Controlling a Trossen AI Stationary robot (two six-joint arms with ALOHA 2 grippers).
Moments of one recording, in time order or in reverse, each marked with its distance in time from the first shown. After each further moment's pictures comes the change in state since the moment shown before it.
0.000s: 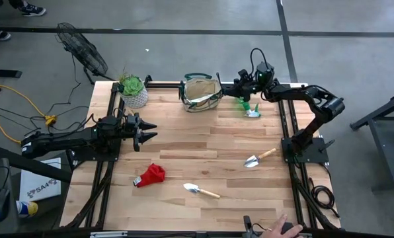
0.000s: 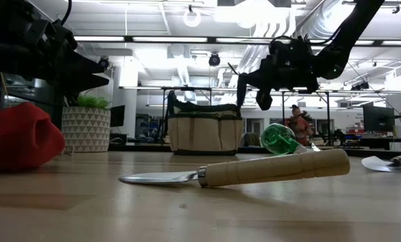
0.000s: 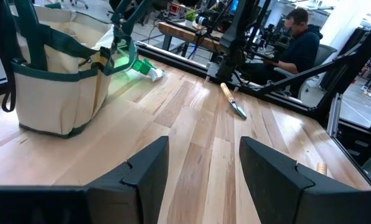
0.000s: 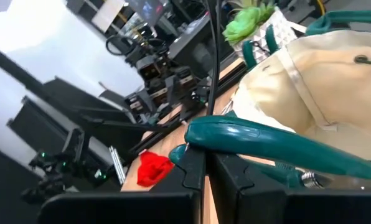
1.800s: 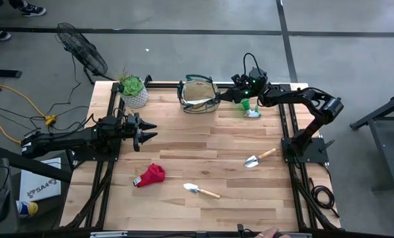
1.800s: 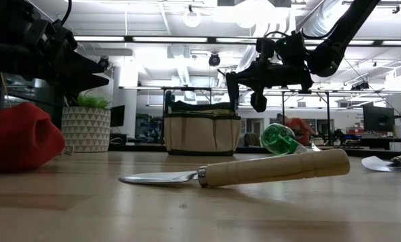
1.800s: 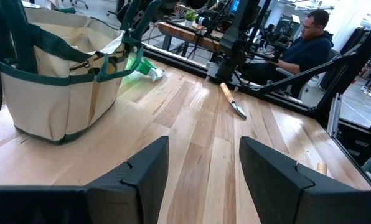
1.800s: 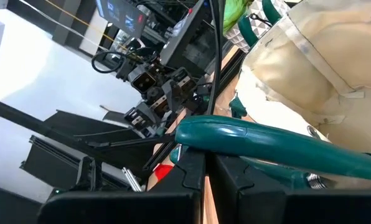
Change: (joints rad) left arm 0.000 0.000 0.000 0.000 0.000 0.000; right arm 0.135 -0.001 0.000 -0.011 0.180 0.218
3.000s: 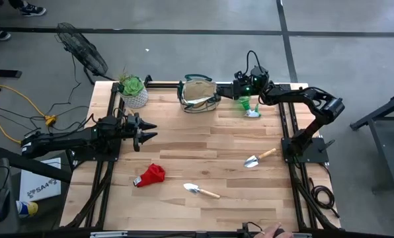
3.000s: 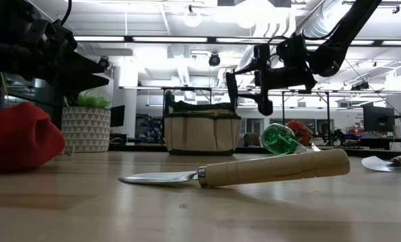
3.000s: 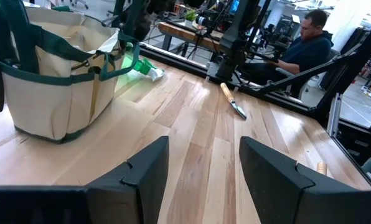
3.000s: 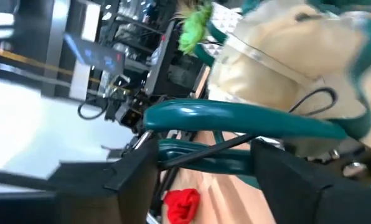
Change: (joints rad) left arm 0.000 0.000 0.000 0.000 0.000 0.000; right arm -0.037 -0.011 0.000 -0.051 0.083 0.232
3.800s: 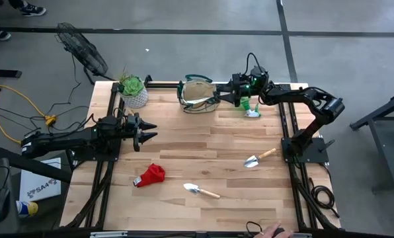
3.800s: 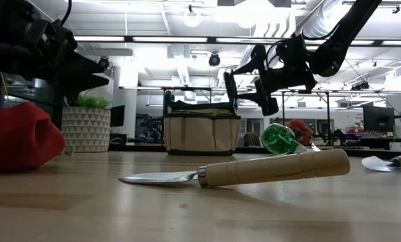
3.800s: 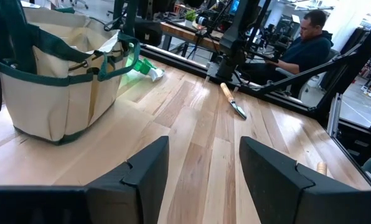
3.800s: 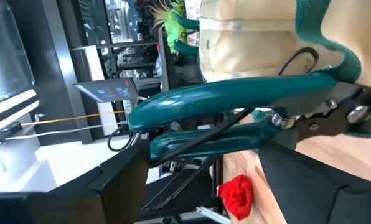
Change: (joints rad) left arm 0.000 0.000 0.000 0.000 0.000 0.000; right arm -0.005 0.000 0.000 -0.014 -0.028 0.407
